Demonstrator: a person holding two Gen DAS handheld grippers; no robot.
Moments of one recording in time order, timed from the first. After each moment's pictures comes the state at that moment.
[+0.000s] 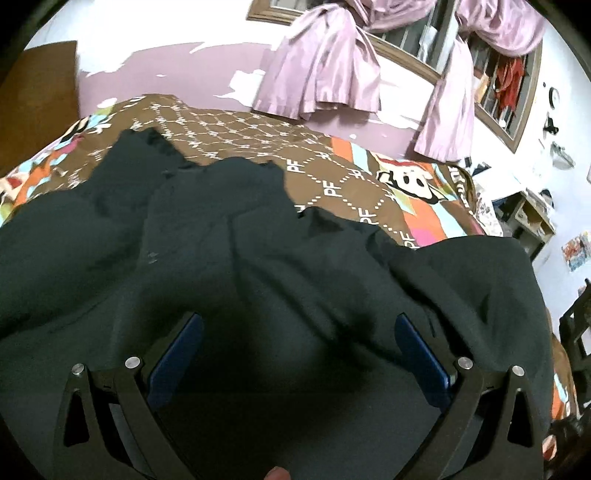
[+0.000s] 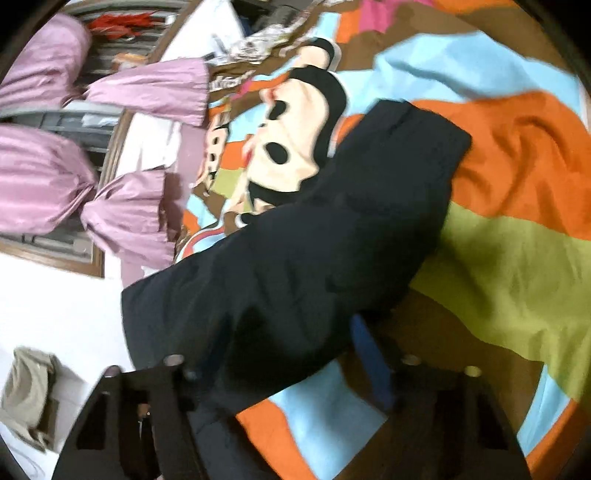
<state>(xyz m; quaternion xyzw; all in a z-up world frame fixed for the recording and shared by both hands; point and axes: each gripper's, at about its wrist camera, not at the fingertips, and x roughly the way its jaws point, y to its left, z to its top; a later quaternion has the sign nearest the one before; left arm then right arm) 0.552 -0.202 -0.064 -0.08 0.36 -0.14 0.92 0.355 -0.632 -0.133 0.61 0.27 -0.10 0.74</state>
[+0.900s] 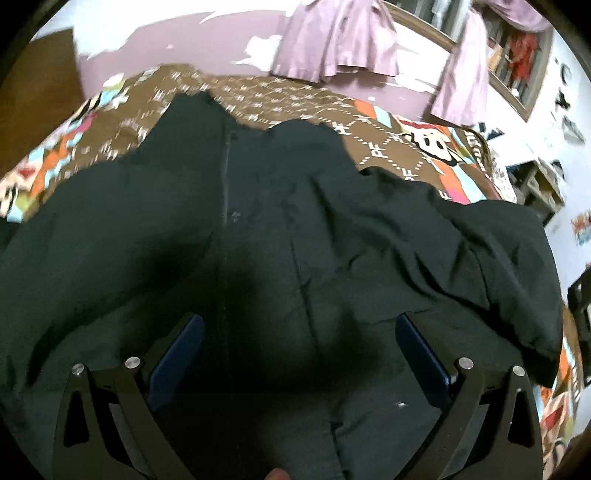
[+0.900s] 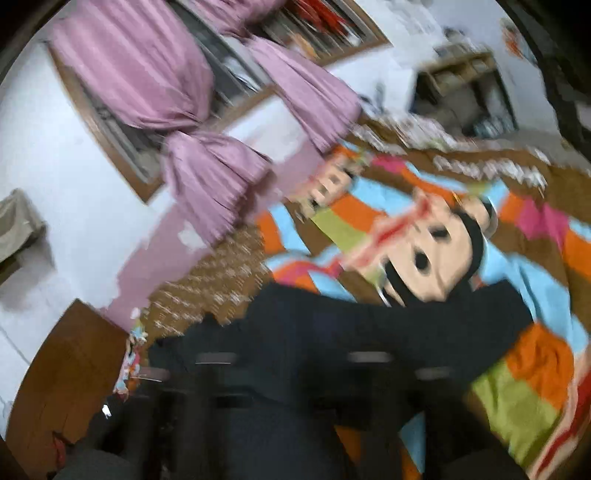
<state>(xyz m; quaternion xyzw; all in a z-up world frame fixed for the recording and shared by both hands) 0.529 -0.124 -0.079 -0.05 0.44 -0.13 0.89 0.381 -0.545 0.043 0.36 0.26 -0.08 0.89</state>
